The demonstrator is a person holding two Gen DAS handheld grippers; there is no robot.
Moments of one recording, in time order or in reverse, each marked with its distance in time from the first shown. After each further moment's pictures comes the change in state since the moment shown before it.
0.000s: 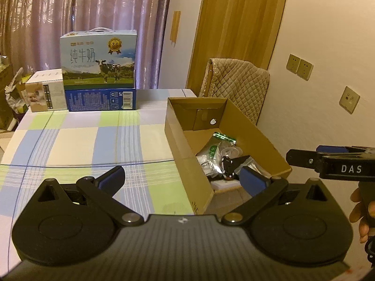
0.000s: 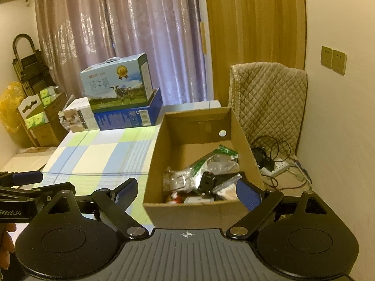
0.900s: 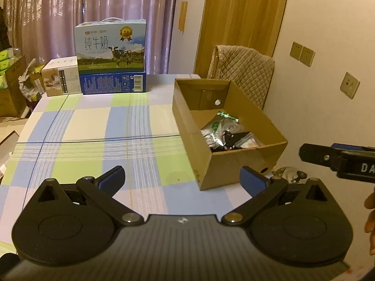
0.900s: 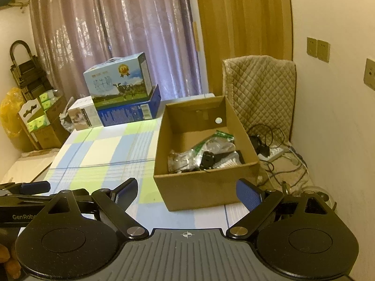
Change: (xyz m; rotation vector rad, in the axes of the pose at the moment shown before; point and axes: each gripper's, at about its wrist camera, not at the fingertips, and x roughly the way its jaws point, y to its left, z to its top) left arm -0.043 -0.016 -0.037 -0.007 0.059 0.059; right arm -0.051 0.015 -0.038 0.062 0.003 -0.021
